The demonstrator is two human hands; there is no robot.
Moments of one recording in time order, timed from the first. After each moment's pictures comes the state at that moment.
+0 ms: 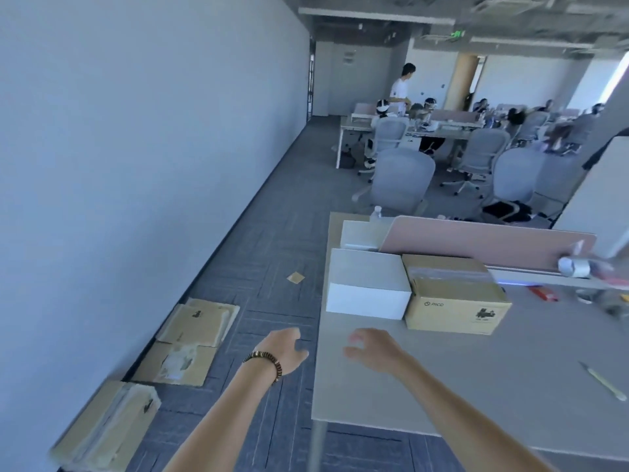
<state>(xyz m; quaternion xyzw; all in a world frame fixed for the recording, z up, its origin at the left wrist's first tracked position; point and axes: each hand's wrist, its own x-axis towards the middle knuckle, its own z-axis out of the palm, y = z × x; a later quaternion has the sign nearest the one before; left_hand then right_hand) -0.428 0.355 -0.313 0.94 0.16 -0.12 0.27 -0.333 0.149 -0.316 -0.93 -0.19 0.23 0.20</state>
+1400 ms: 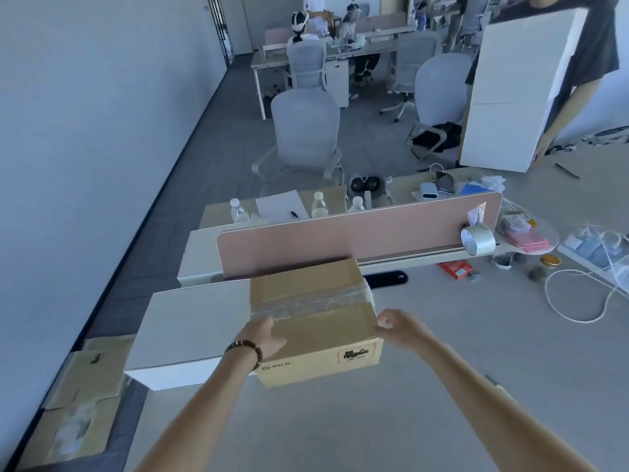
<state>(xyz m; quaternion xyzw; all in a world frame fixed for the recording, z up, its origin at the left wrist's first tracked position) 0.047 0.013 -0.355 0.94 0.19 -0.22 0.19 0.112 -0.282 -0.397 -0.92 -0.01 0.26 0.28</state>
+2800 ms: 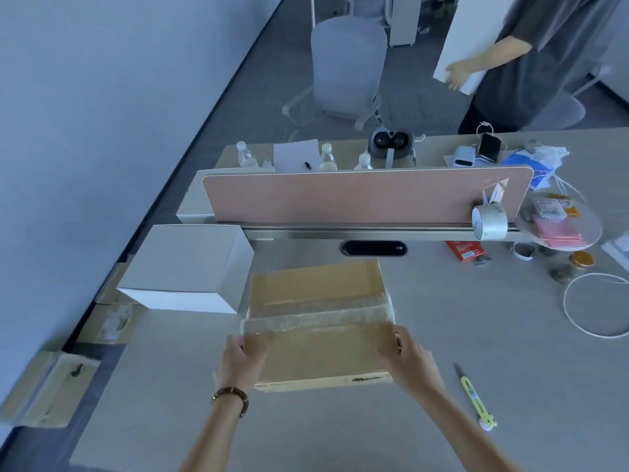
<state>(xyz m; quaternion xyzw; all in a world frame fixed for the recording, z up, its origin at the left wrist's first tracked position) -0.048 -0.106 -0.433 0.80 0.48 -0.01 0.36 0.059 -0.394 -0.441 -0.90 0.00 0.27 0.33</state>
